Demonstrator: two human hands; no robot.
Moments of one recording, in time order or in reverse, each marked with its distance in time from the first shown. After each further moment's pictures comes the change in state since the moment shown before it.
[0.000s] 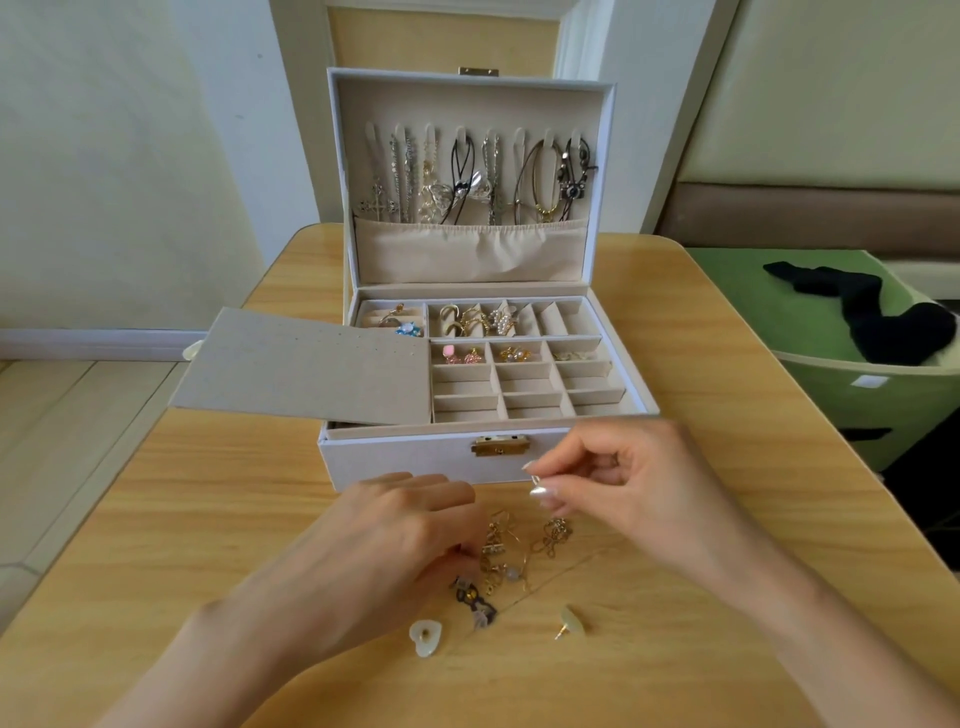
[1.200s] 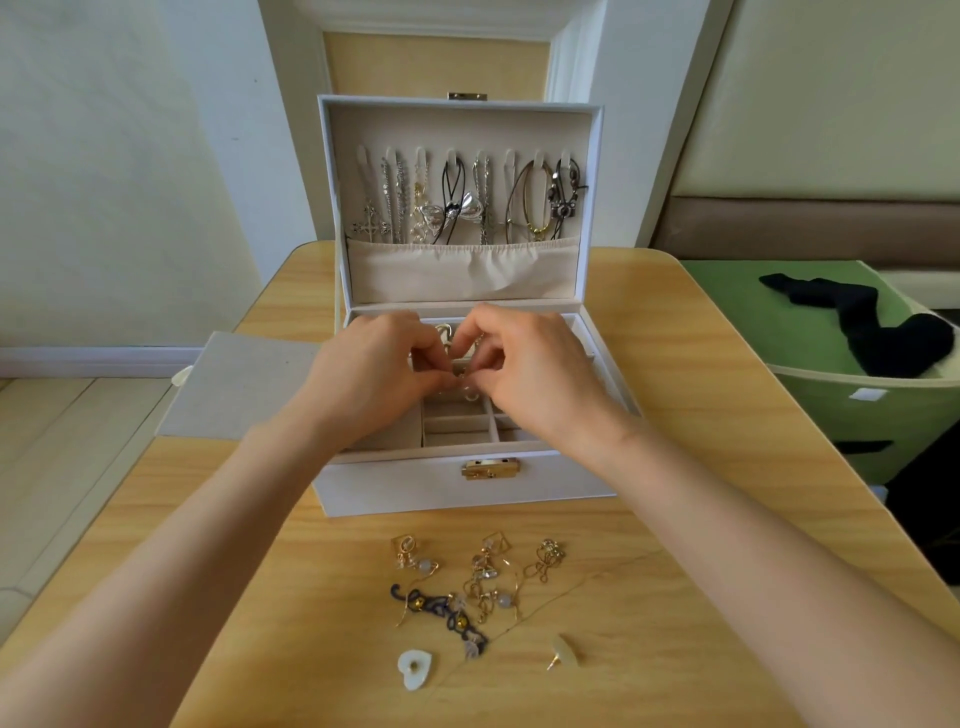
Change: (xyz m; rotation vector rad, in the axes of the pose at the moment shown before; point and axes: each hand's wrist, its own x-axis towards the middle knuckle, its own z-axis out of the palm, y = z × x) left_hand 0.082 -0.060 -0.041 -0.097 0.267 -0.489; right_hand 0.102 -0.014 0.020 -0.452 0.110 -0.167
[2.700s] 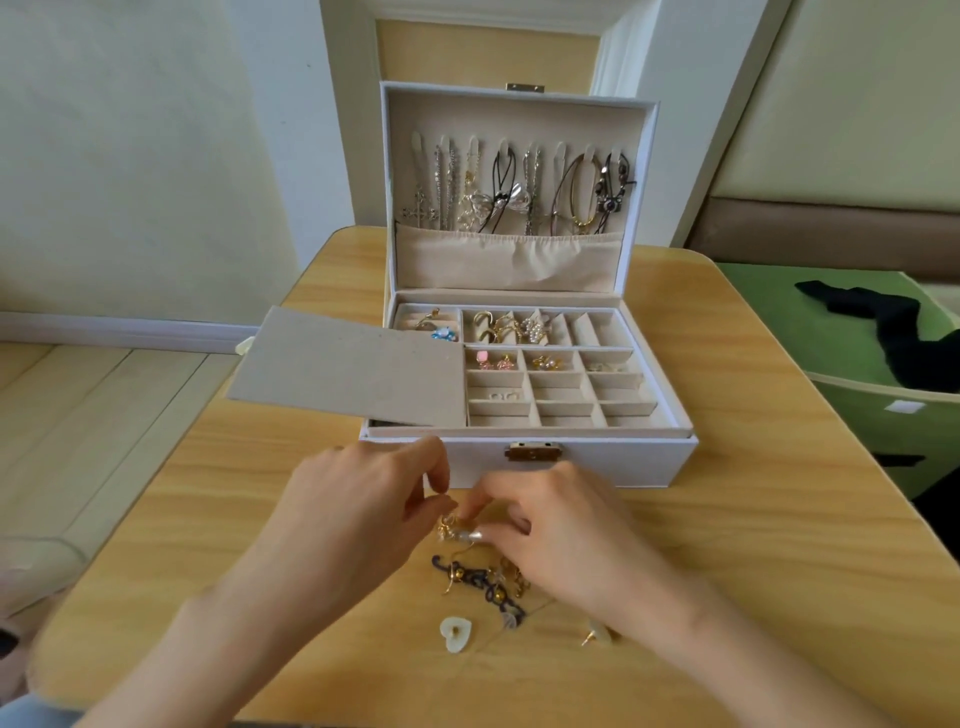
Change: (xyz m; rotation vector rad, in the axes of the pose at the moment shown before) left_hand -0.111 -0.004 -0.003 0.240 -0.035 0.098; right_hand -0.090 -0.017 0.027 -0.132 -0.310 -0.007
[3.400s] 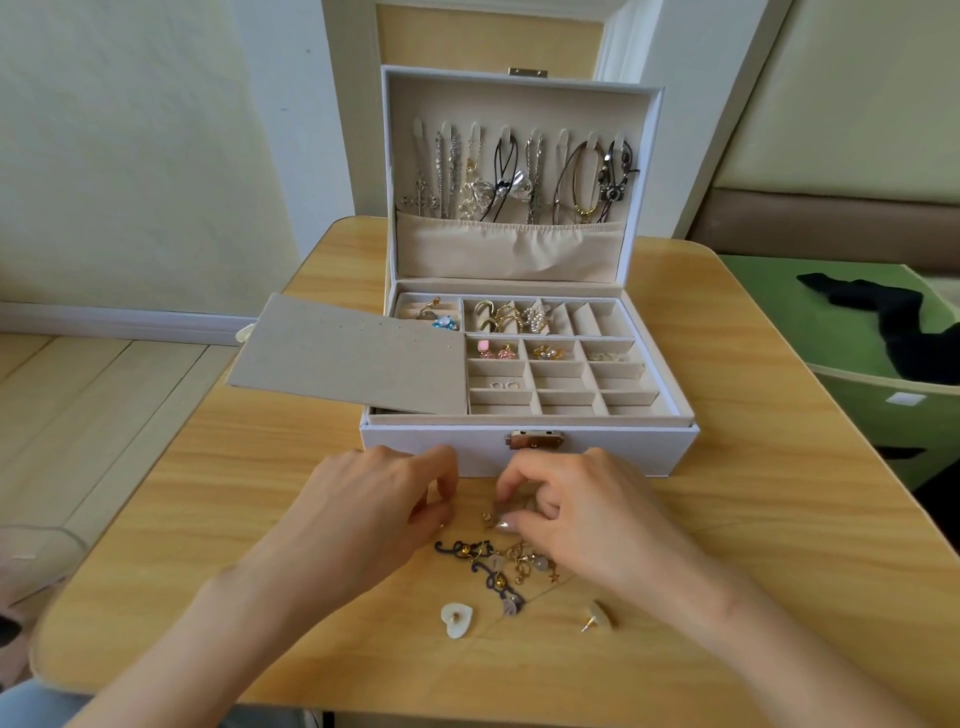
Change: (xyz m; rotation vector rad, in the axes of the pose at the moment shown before) left_hand 0.002 0.002 0.014 0.028 -0.157 -0.005; right_hand -0.005 0.008 -0.012 -0.039 -0.031 0.070
